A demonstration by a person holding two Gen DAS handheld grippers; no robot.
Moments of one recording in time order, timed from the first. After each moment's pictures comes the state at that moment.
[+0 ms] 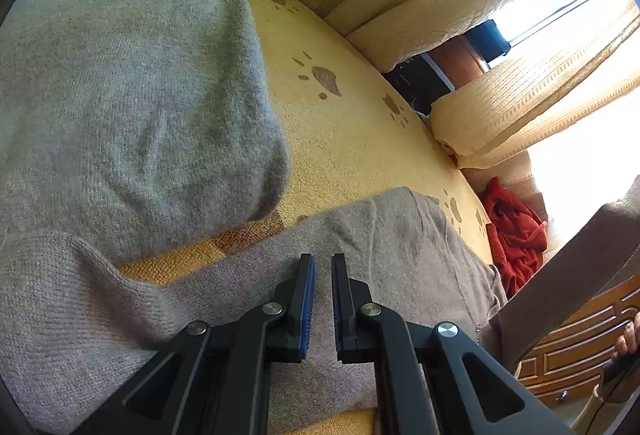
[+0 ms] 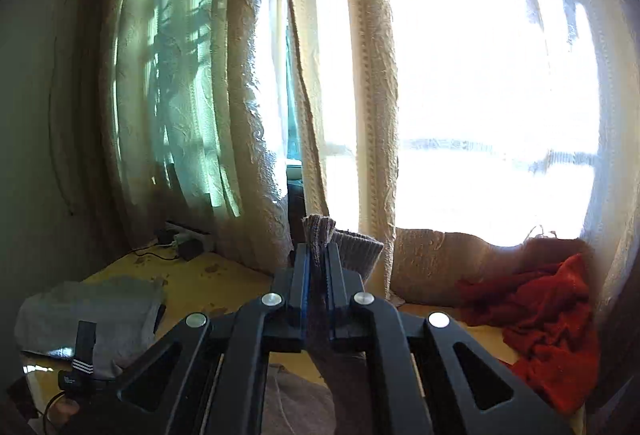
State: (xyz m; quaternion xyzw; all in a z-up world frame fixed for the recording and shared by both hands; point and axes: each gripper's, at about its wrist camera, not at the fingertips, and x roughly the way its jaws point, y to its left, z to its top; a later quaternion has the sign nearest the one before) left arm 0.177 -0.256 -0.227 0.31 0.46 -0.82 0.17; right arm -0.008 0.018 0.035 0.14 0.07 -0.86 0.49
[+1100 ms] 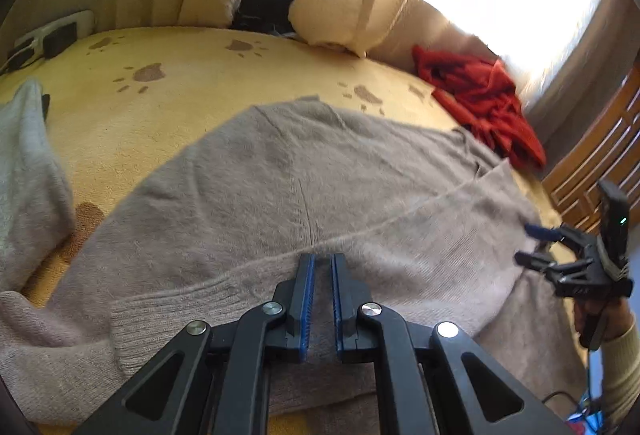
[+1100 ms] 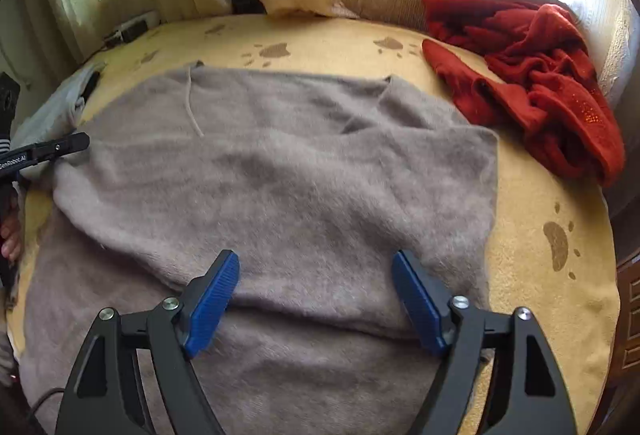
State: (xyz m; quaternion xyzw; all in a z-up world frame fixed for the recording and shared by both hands) left arm 0.124 -0.145 -0.207 0.41 0.19 -0.89 0.05; right arm -0.043 0.136 -0.203 0.44 0.20 -0.79 0.37
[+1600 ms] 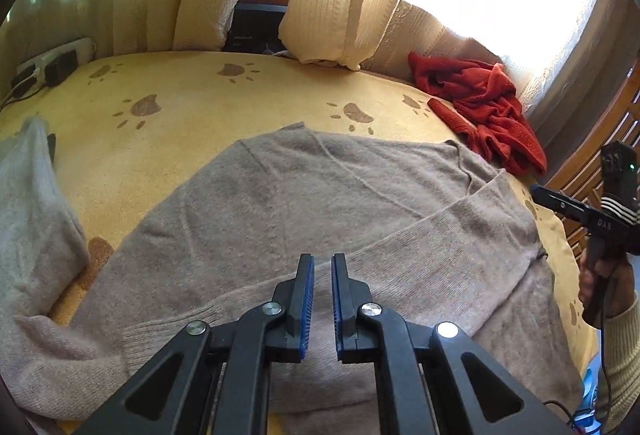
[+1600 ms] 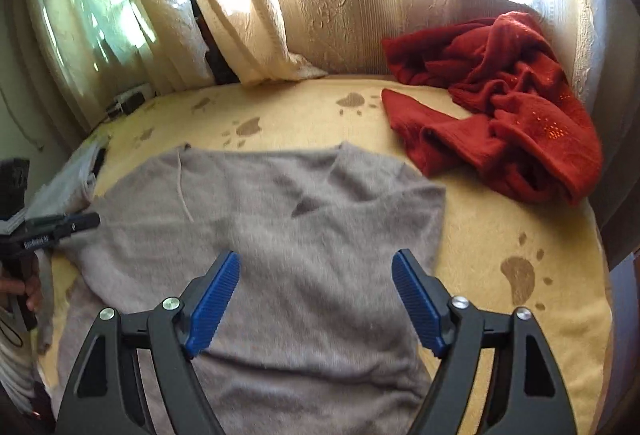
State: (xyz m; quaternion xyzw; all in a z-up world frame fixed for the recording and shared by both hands) left arm 0.105 -0.132 -0.175 0.41 0.20 -0.89 0.06; right arm -0.101 0.157 -0.157 0.42 0.05 -0.81 0.41
